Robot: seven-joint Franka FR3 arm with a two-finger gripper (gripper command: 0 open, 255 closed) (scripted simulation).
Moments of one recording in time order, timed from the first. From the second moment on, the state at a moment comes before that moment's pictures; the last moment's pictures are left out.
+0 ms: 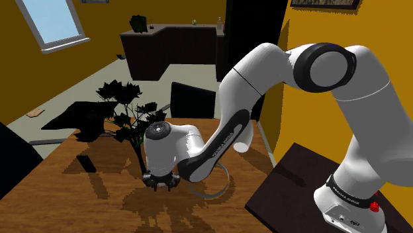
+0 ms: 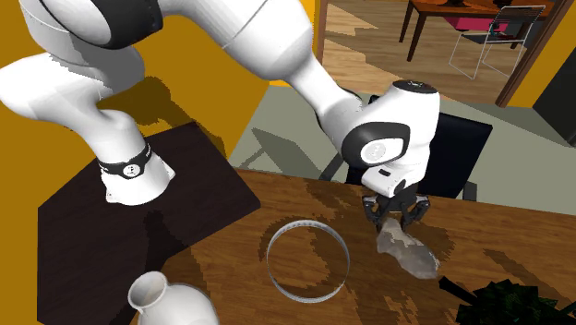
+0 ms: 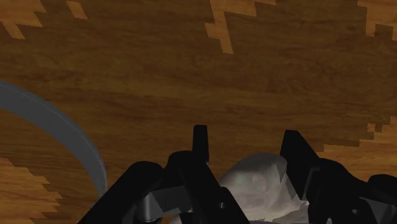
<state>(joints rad) 0.35 0.73 0.42 -1.76 -0.62 2.50 1.86</state>
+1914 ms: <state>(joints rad) 0.04 0.14 0.53 -2.59 -0.48 2.83 1.74</state>
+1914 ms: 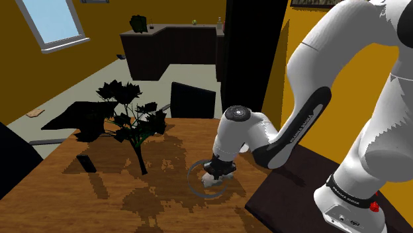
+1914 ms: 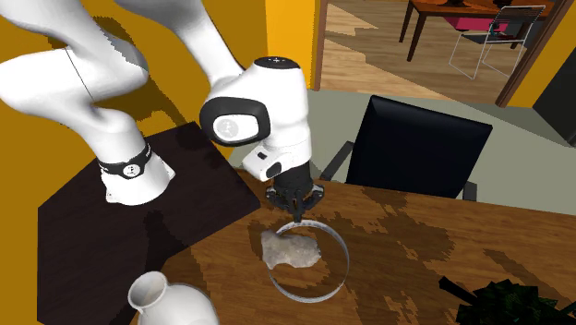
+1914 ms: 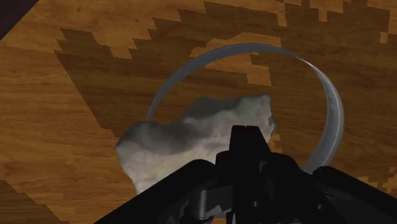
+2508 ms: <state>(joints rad) -0.47 0.16 0.90 -2.68 0.03 2.80 0.45</state>
